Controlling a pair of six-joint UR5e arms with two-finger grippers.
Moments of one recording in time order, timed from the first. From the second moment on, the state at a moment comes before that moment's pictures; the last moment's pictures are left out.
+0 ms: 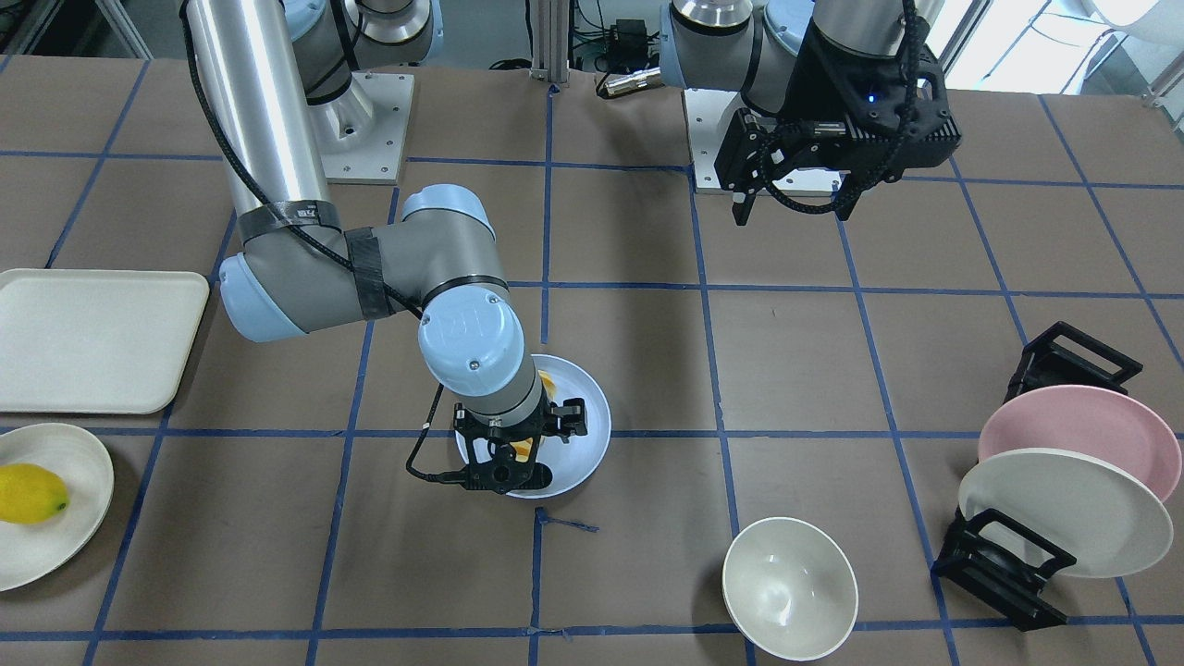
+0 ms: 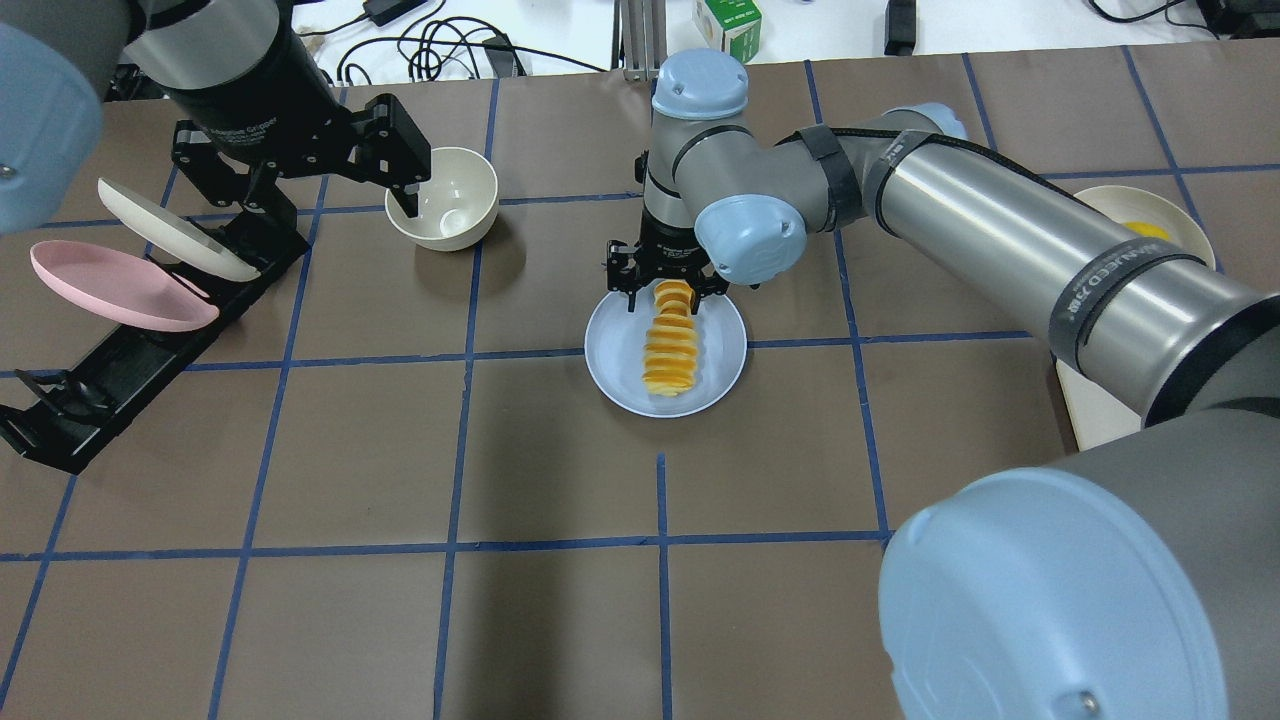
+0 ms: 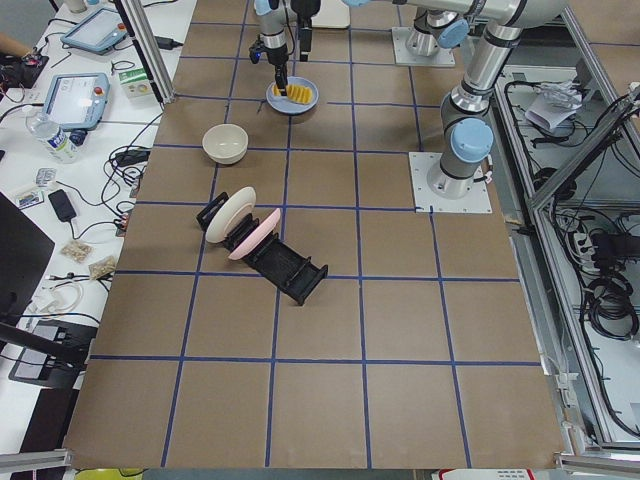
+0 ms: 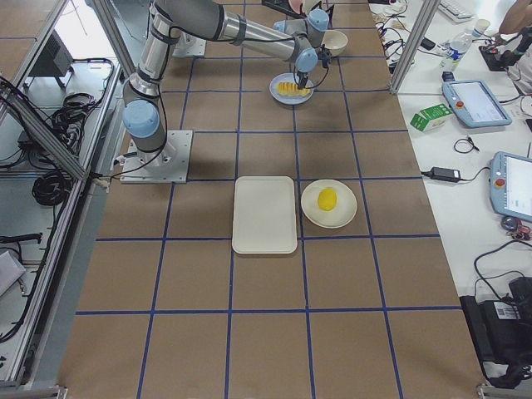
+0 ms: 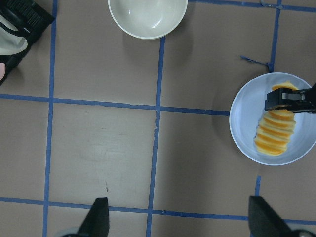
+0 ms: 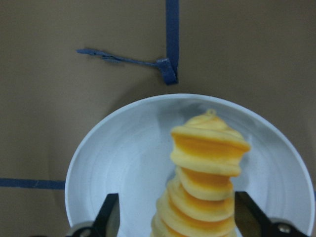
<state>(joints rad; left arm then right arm) -1.63 -1.55 -1.50 -1.58 1.58 -0.15 1.87 -1.00 1.49 -2.01 -1.41 0.31</state>
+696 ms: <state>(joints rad) -1.63 -1.55 -1.50 -1.58 1.58 -0.15 1.72 -1.18 1.50 -1.86 -1.44 0.21</state>
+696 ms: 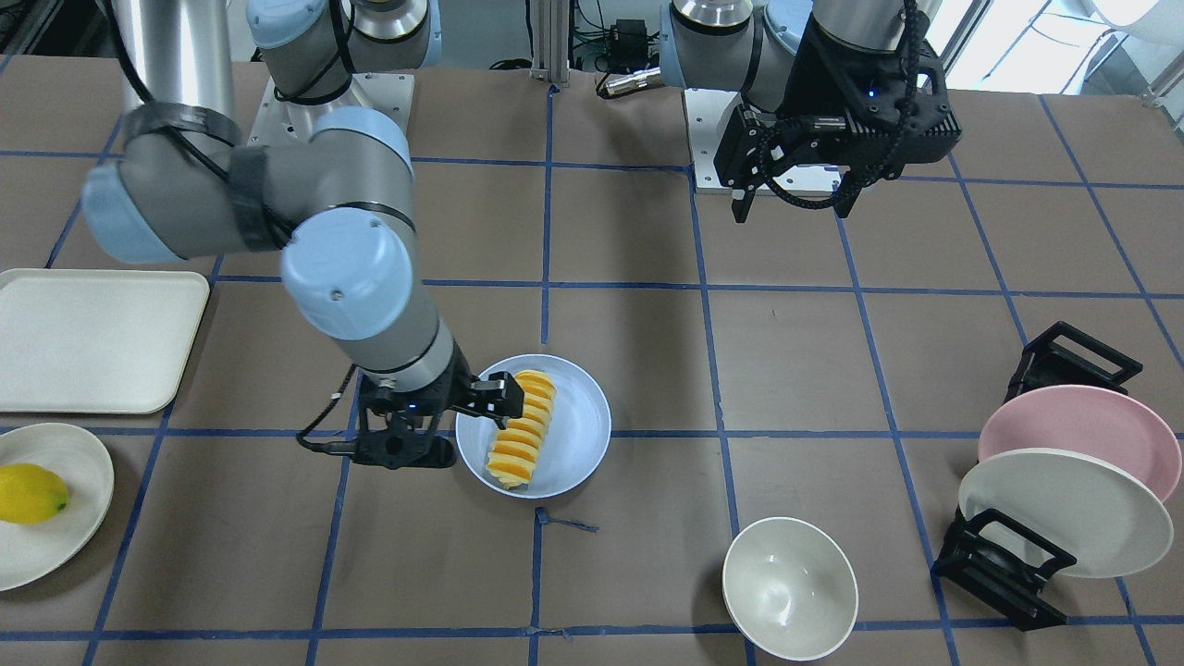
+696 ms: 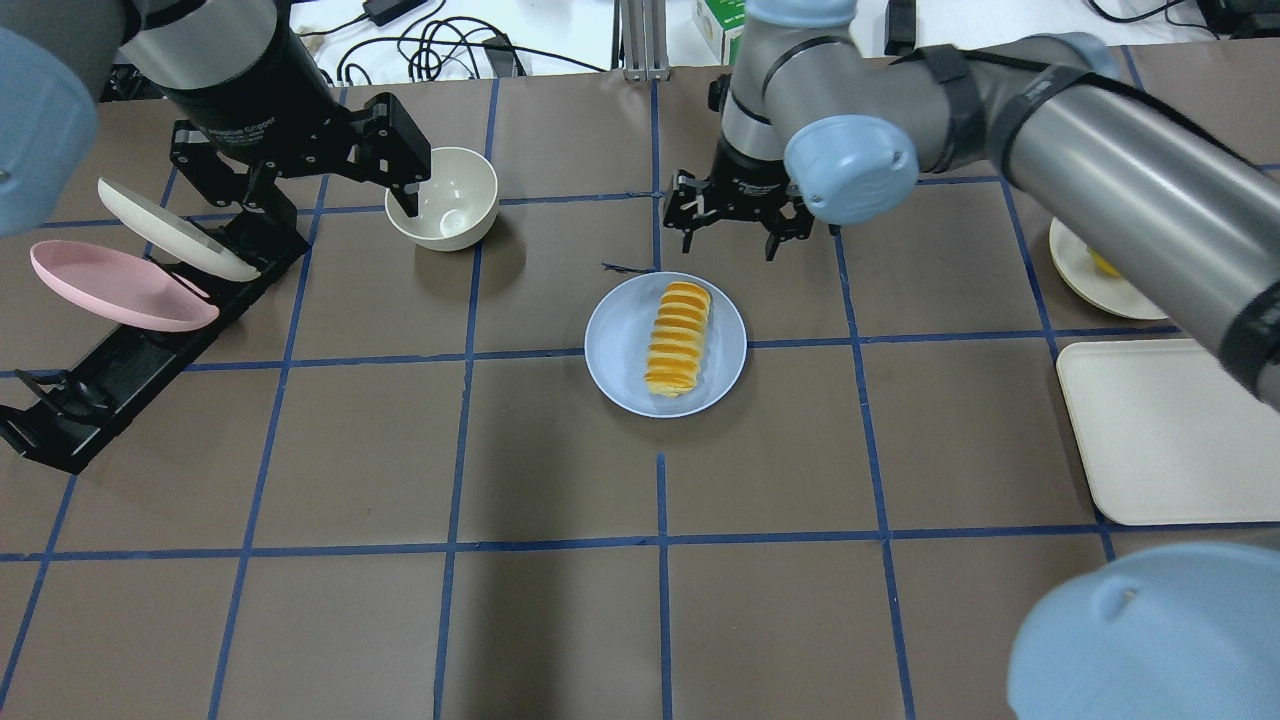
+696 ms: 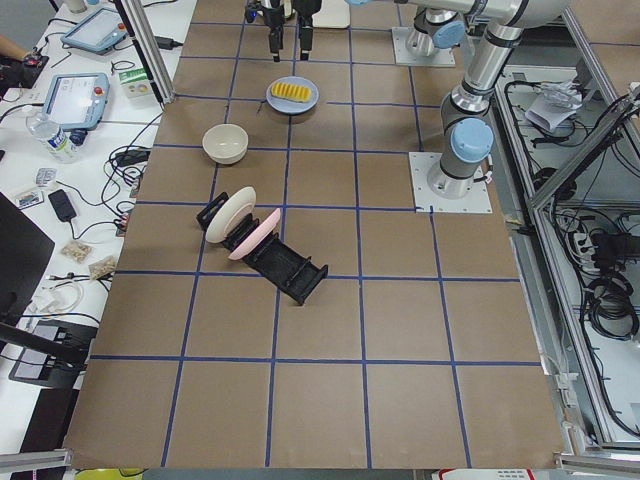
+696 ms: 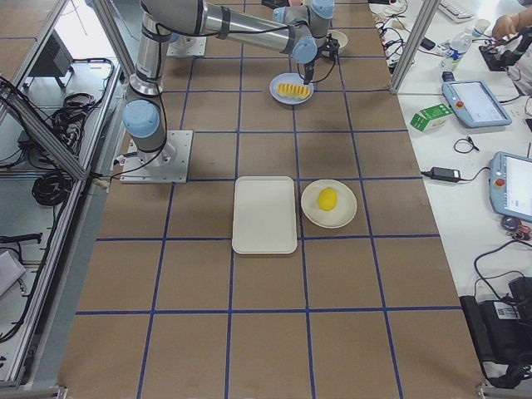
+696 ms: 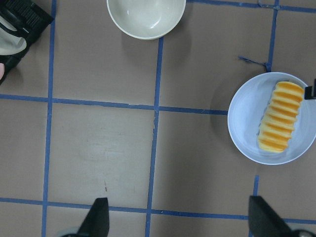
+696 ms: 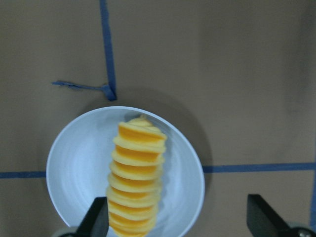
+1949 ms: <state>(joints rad) -1.63 -1.54 -1.50 -1.58 1.59 -0.14 1.56 -1.59 1.60 -1.51 -1.58 0.06</state>
